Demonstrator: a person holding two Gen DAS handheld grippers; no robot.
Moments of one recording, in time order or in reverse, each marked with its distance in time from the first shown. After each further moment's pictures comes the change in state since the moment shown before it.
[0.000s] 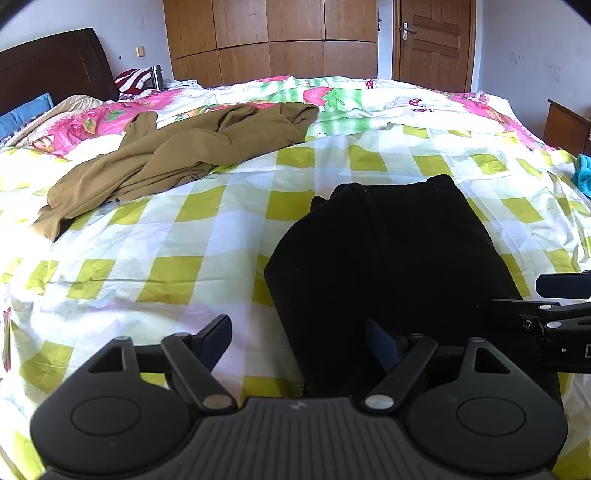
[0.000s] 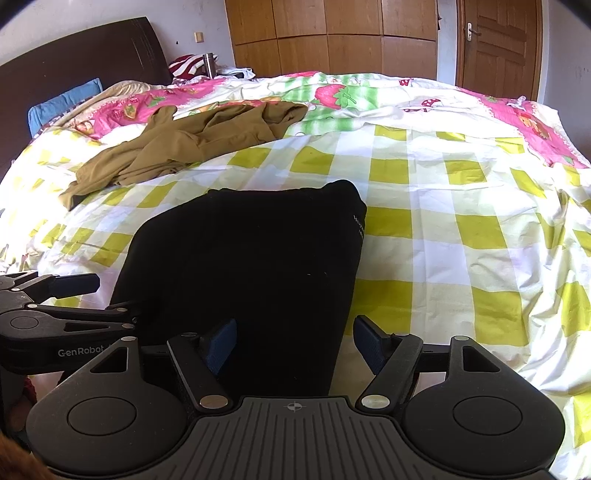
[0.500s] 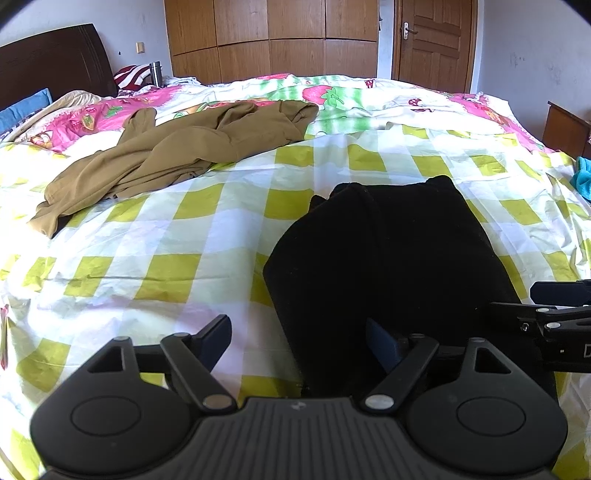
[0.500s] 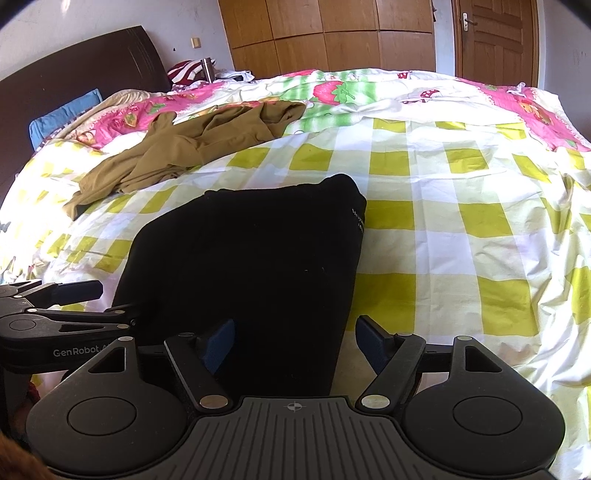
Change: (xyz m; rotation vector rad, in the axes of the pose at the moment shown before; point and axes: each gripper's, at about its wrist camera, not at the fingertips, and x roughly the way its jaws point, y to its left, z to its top) left arm 0.001 0.001 0.002 -0.010 0.007 -0.011; right arm 0.004 -0.009 -0.004 0.047 0.000 0.040
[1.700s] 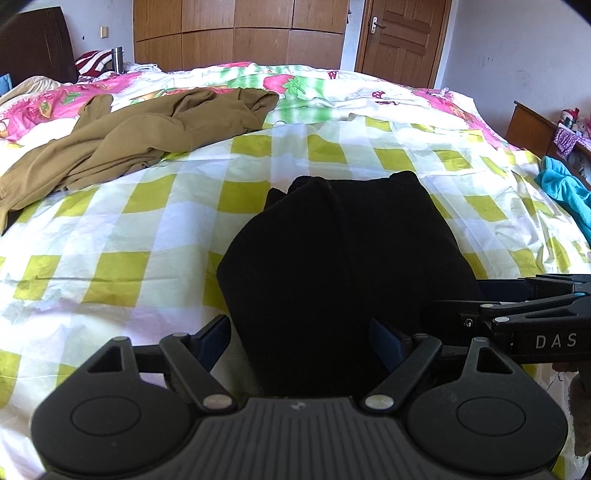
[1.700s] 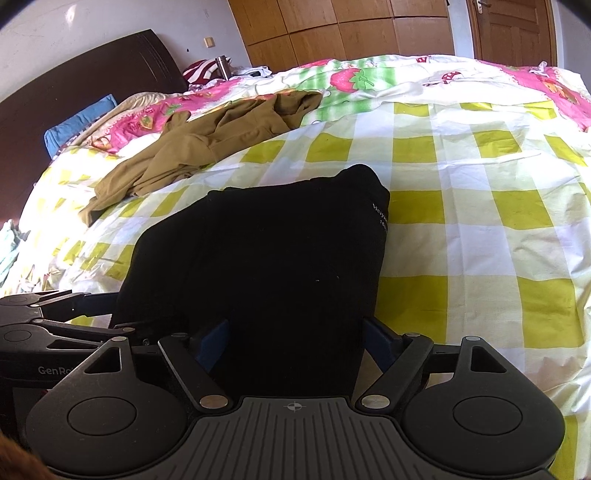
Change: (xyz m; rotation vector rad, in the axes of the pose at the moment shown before) left arm 0.016 -0.002 0.006 0.006 0.035 -0.158; right arm 0.027 -0.013 0.005 0.022 0.022 0.110
